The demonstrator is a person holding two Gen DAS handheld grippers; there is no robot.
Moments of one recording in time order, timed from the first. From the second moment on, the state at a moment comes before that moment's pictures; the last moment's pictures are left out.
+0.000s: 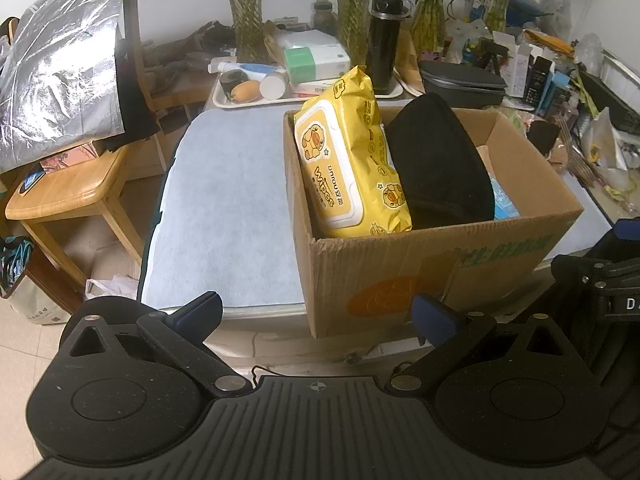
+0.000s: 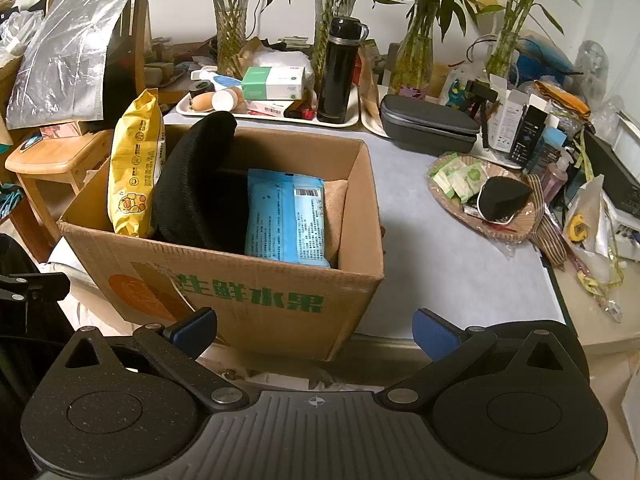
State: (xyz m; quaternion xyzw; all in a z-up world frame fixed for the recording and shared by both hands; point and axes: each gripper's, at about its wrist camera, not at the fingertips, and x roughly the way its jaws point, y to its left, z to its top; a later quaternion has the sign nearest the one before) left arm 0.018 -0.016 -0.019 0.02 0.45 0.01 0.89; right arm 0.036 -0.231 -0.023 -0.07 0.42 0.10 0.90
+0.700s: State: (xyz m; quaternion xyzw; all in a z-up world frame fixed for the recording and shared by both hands) left arm 0.017 -0.017 -0.021 0.02 0.45 0.01 0.89; right arm 0.037 -0.232 -0.023 -0.07 0.42 0.10 0.90
